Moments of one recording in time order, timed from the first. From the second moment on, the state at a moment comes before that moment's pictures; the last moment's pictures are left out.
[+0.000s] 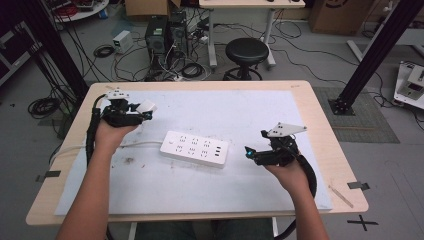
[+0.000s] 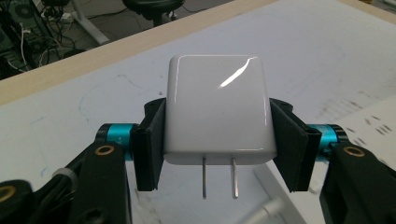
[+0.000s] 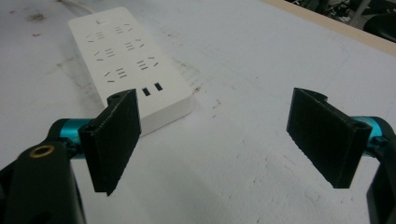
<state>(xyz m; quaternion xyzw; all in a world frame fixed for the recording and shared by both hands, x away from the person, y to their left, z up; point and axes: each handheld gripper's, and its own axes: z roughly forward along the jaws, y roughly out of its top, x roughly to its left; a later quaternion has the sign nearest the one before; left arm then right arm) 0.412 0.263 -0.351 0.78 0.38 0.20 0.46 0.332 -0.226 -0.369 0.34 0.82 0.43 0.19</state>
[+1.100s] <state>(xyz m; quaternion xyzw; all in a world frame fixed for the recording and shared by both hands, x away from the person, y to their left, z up) 0.314 0.212 -0.359 0.83 0.18 0.17 0.50 0.325 -0.190 -0.367 0.29 0.84 0.45 0.10</state>
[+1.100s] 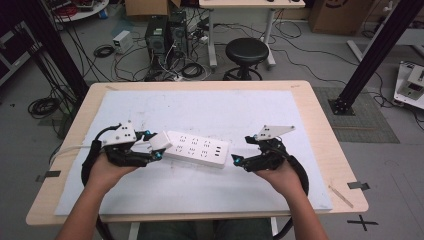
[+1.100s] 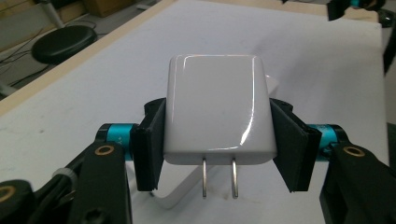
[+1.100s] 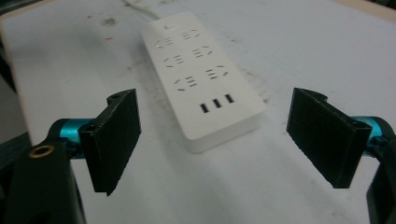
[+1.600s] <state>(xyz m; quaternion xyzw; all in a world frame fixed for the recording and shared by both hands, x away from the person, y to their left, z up) 0.289 0.157 -0.383 0.86 0.06 0.17 0.48 0.309 -0.149 -0.385 0.28 0.83 0.48 -0.04</state>
